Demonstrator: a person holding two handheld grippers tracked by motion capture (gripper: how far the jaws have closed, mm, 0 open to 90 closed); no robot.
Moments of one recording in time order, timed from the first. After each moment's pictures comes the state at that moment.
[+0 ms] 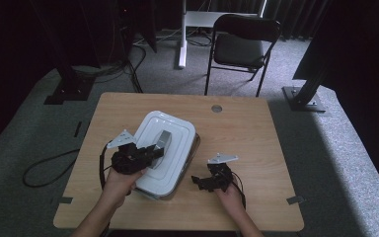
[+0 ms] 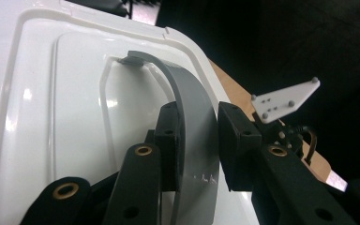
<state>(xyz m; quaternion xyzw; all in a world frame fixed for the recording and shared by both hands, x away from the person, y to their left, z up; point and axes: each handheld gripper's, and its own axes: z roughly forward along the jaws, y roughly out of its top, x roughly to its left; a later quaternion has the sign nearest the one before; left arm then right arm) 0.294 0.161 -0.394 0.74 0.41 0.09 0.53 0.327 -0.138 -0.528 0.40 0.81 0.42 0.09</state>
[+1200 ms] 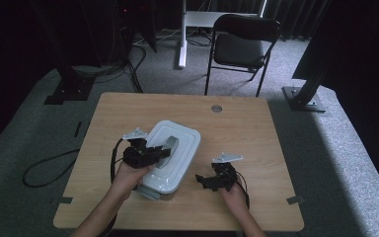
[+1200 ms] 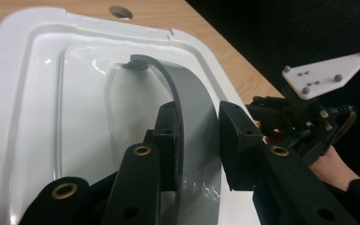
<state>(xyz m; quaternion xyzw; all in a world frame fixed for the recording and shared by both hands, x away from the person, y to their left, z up) 0.328 0.152 -0.426 0.76 0.41 0.03 0.50 0.328 -0.150 -0.528 0.41 0.81 0.42 0.09</state>
